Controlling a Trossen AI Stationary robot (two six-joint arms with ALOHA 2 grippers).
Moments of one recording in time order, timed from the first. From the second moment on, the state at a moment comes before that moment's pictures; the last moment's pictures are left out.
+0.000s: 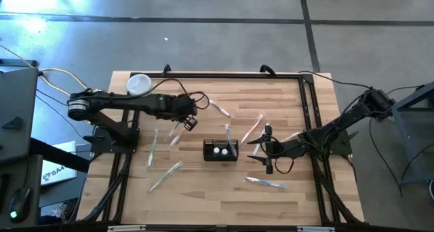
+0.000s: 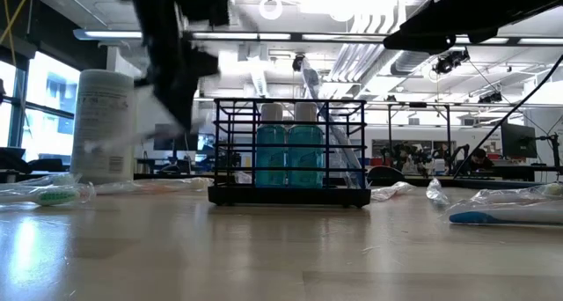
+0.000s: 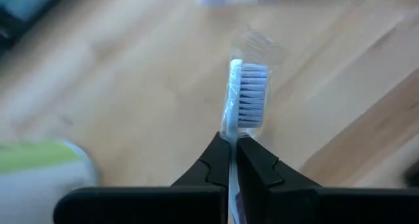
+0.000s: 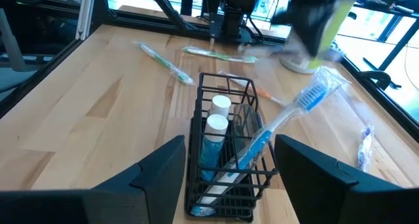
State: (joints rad) left arm 0.13 1.40 1.07 -0.86 -0.42 -0.66; right arm 0.47 1.16 0.49 0.31 0.50 0.03
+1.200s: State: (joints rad) left arm -0.19 1.25 0.60 0.80 -0.39 -0.05; right arm 0.45 1.17 0.49 0.30 0.50 0.05
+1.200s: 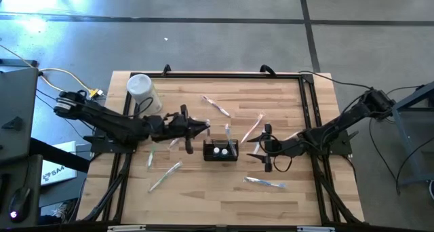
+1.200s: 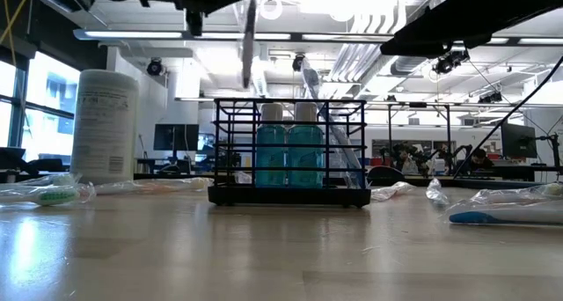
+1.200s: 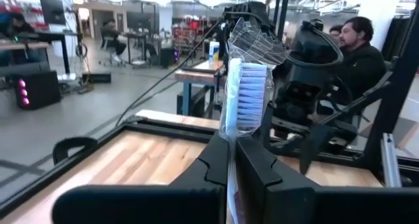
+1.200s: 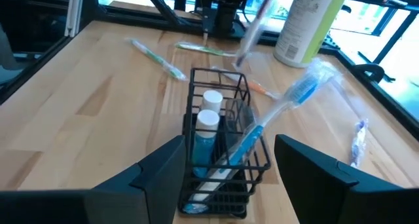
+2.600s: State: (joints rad) left arm -0.20 1.30 0.47 0.94 -0.39 -0.03; right arm 0.45 1.18 0.49 0.31 0.50 0.04
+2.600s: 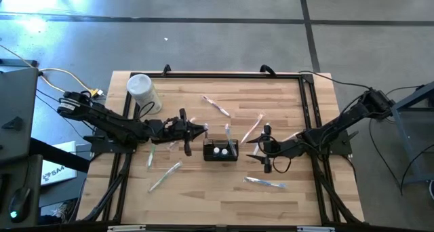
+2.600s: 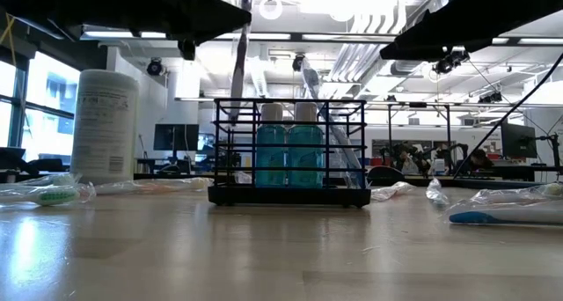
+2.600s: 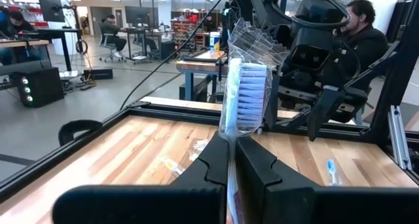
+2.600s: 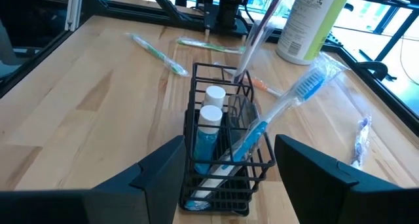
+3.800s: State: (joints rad) left arm -0.10 1.49 0.47 1.10 -0.15 -0.07; right arm 0.45 1.18 0.49 0.32 0.50 0.04
